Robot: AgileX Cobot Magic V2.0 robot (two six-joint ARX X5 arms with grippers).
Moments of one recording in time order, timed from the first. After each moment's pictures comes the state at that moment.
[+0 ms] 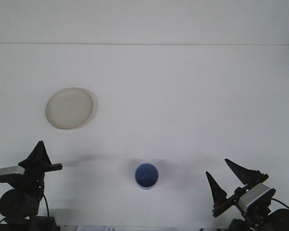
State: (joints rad) left arm -0.03 0.14 0.33 -0.04 -0.09 -0.29; right arm 0.87 0.14 0.66 -0.62 0.29 0.09
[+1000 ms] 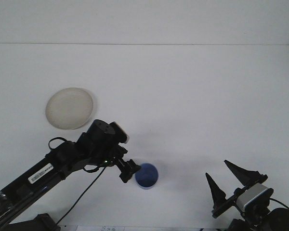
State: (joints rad) left arm -0.74 1.29 1.18 -0.68 0.34 -0.02; right arm 0.87 0.14 0.66 -0.66 0.29 0.09
